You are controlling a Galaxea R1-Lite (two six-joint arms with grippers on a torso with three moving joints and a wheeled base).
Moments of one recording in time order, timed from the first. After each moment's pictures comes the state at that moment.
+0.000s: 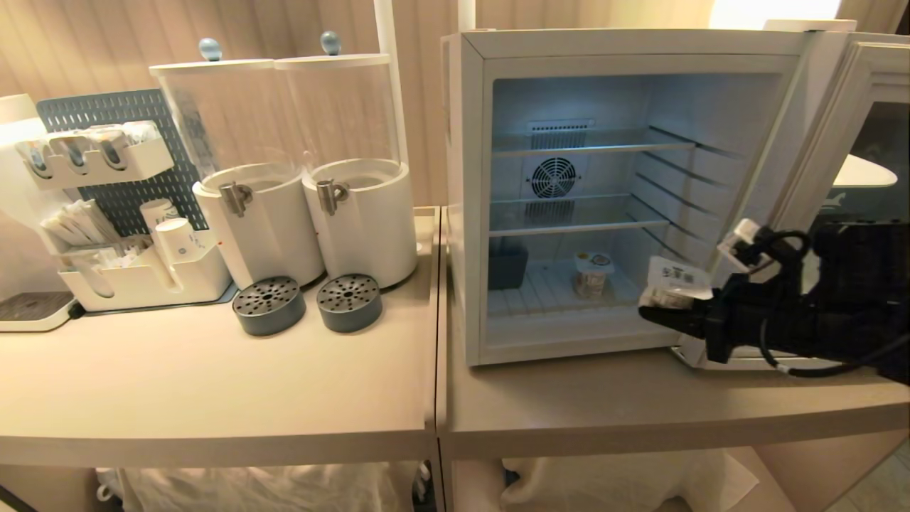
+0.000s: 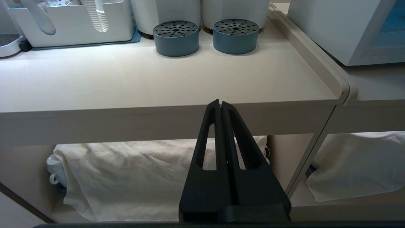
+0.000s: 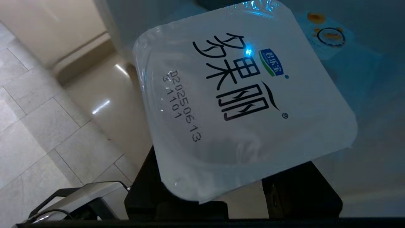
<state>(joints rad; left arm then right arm) 0.00 0.00 0.00 0.00 -0.01 0.00 0.08 1.72 -0.72 -0.56 0.60 -0.35</state>
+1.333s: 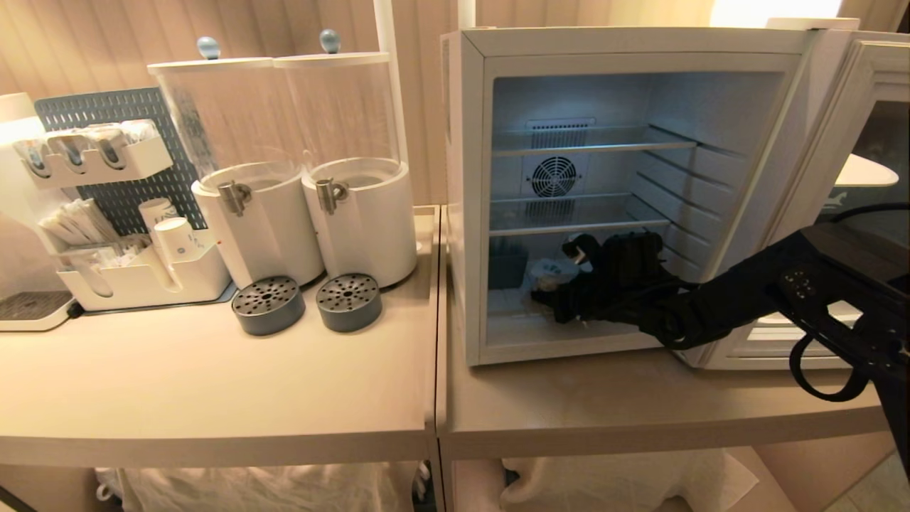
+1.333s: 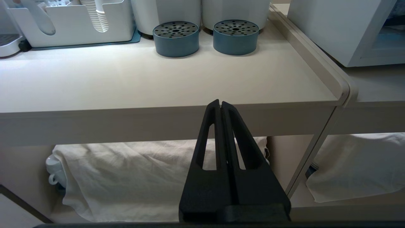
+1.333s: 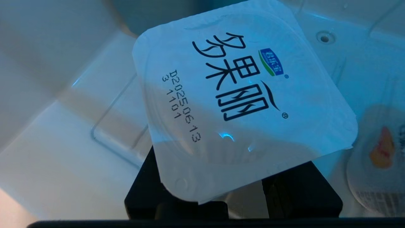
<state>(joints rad) 0.00 0.00 0.00 -0.01 -0.01 0.00 0.29 2.35 -1.35 -0.56 0.32 -0.12</state>
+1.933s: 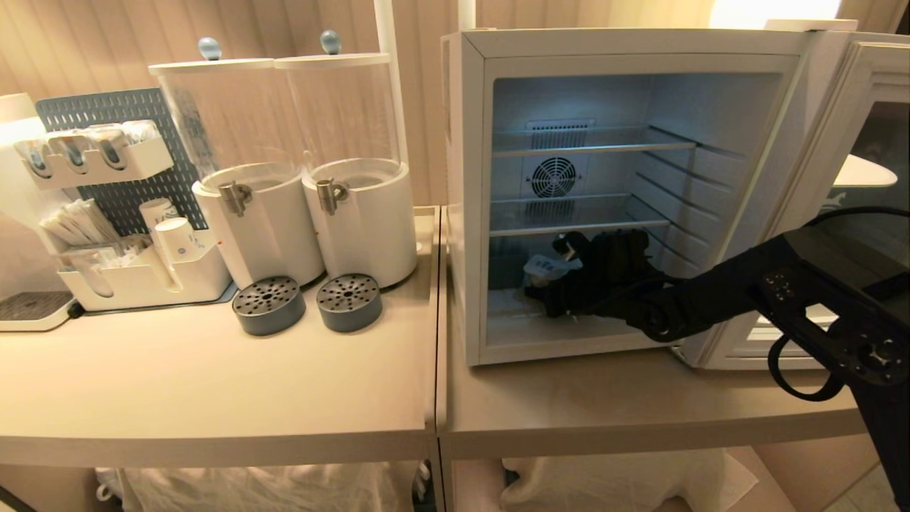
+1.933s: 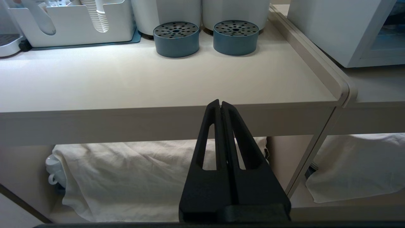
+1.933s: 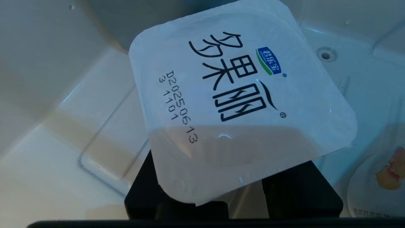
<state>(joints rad) 0.00 0.00 0.00 -0.01 -0.01 -0.01 0.29 2.41 -1.46 -0.49 0.29 -0.12</state>
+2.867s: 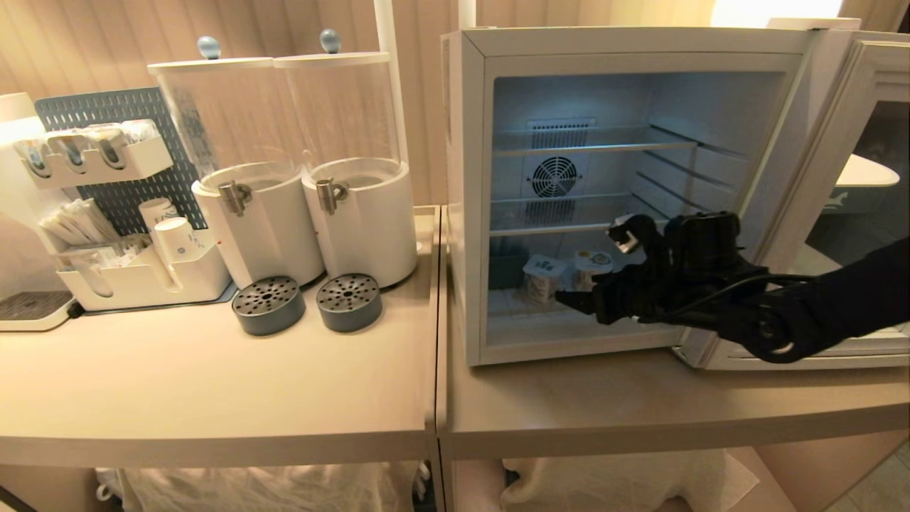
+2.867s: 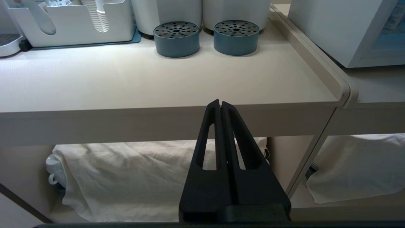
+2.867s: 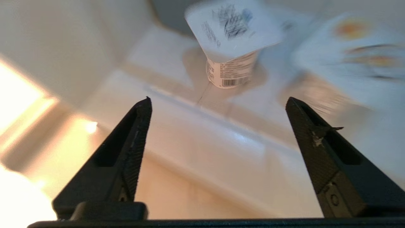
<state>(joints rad) 0.00 0.00 0.00 -0.01 -0.01 -0.01 0.28 1.98 -1.00 -0.56 0.27 -0.12</state>
